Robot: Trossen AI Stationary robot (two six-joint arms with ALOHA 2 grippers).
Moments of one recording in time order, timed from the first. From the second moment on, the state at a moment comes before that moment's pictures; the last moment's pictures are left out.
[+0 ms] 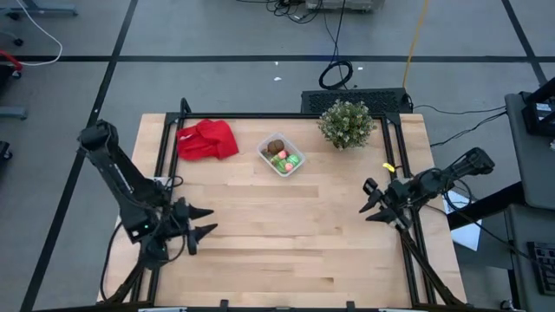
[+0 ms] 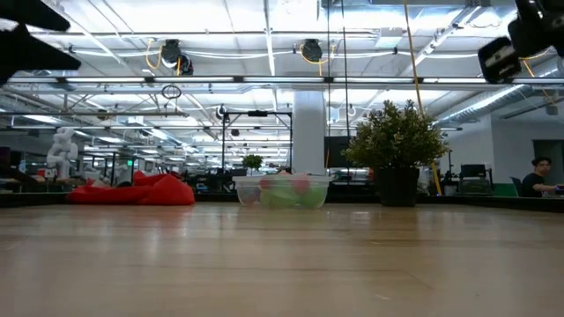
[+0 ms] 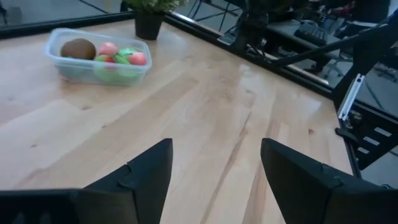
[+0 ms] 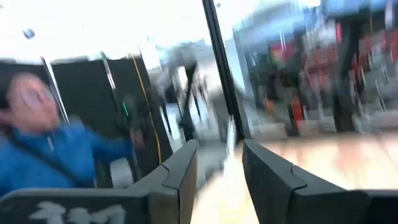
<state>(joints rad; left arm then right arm) -1.06 1.13 0.57 -0.47 -1.18 -1.34 0.43 0.09 0.02 0.29 -0.05 0.28</state>
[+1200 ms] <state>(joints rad) -0.33 0.34 0.26 -0.16 -0.62 -0.34 0.17 0.08 0.02 0.31 0.05 0.20</state>
